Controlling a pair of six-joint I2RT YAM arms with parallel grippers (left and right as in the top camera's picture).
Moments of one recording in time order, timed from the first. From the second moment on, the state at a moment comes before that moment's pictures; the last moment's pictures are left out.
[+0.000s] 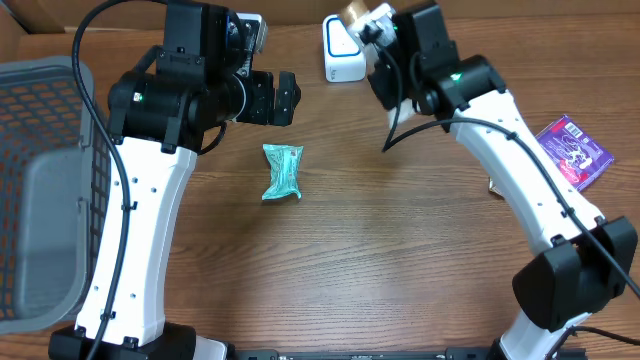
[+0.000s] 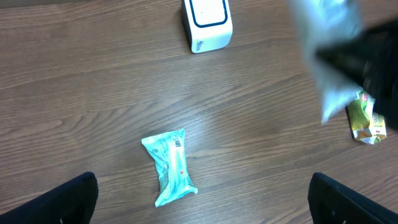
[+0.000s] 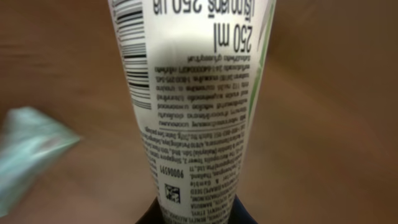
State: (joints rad) left arm -0.22 1.61 1.92 -1.21 0.14 -0.10; right arm 0.40 1.87 1.79 -0.78 -0.05 -0.17
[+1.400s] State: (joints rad) left arm -0.22 1.61 1.92 -1.21 0.14 -0.10; right arm -0.01 1.94 1.32 -0.76 0.25 -0.06
